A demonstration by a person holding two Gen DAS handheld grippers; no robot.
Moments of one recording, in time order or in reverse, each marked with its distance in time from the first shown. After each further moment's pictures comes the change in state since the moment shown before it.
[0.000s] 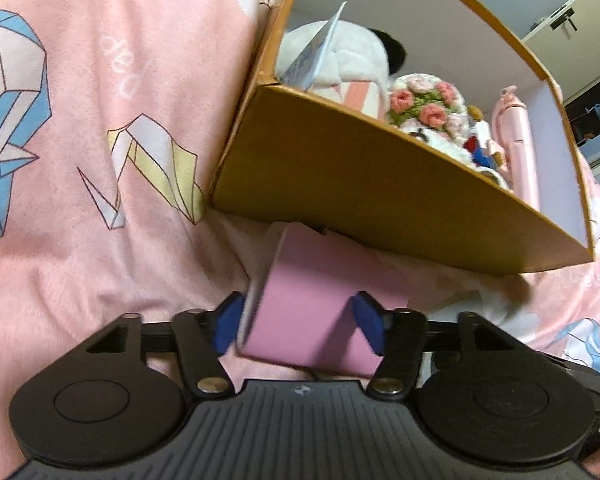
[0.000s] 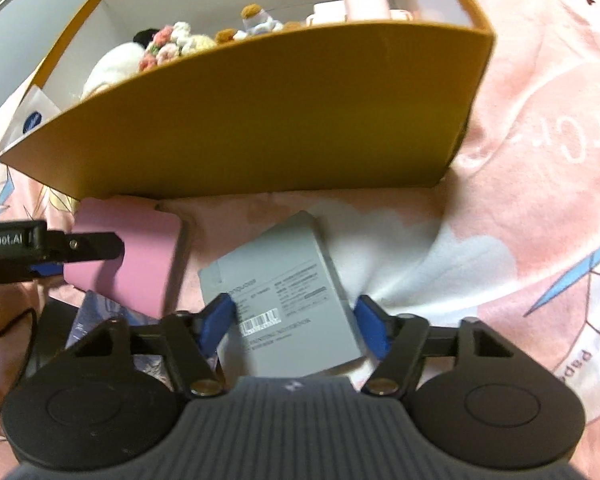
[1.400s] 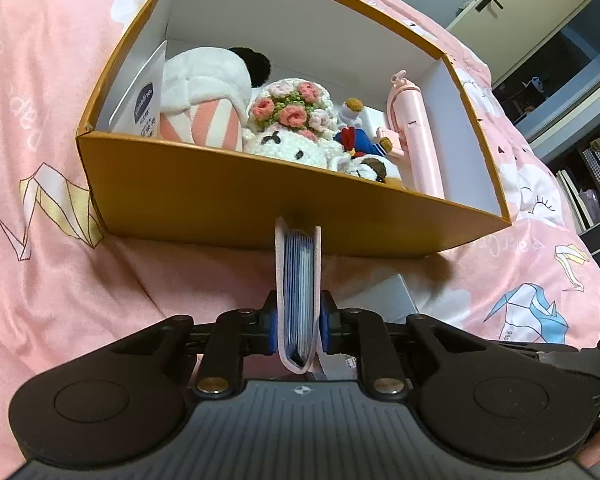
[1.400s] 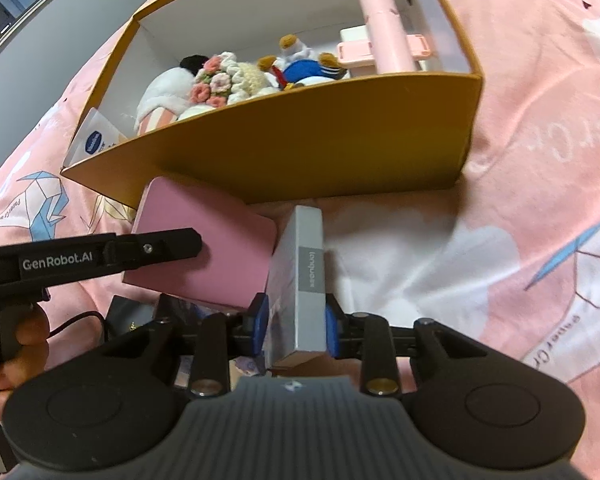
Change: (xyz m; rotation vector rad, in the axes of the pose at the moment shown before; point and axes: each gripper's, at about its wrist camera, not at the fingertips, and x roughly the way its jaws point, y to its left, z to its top) left arm -0.003 -0.058 0.000 0.161 -0.056 -0.119; right arm -0.046 0.007 -0.006 0.021 -0.016 0.088
